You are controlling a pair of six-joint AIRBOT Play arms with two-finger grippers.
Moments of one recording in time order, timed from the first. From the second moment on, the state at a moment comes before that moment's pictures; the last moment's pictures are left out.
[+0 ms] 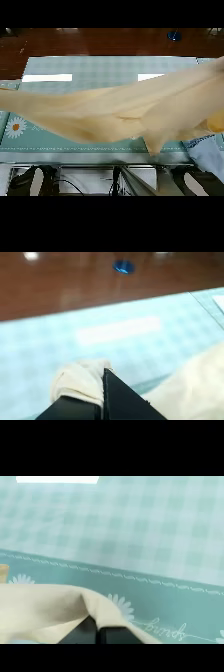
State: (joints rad) left arm 0.41 -0.50 1.52 0.72 -1.52 -1.35; right arm -0.07 -0.93 1.89 -1.11 1.80 1.69
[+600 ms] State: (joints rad) left arm 0.18 -0.76 0.94 0.63 -1.09 -1.18; right arm -0.01 -1.44 1.89 -0.98 1.51 1.56
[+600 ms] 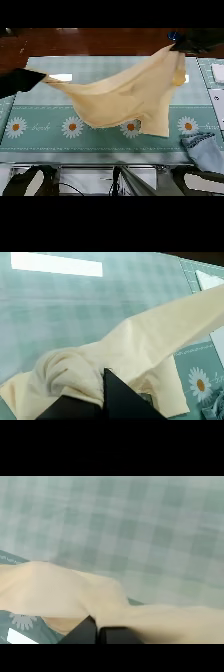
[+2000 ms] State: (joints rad) left arm 0.13 -1.32 0.99 0.60 -0.81 -0.99; right arm -0.10 -1.71 1.89 -1.21 1.34 1.45
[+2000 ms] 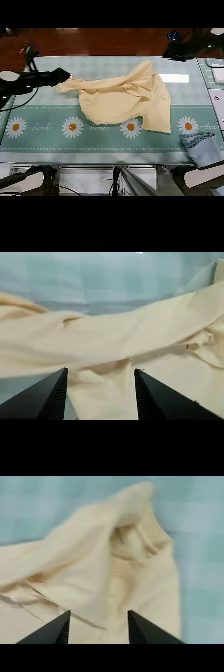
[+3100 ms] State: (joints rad) left arm 0.04 -1.57 0.89 0.58 -1.11 -1.02; right arm -0.23 -1.67 1.47 -1.18 1.52 1.31
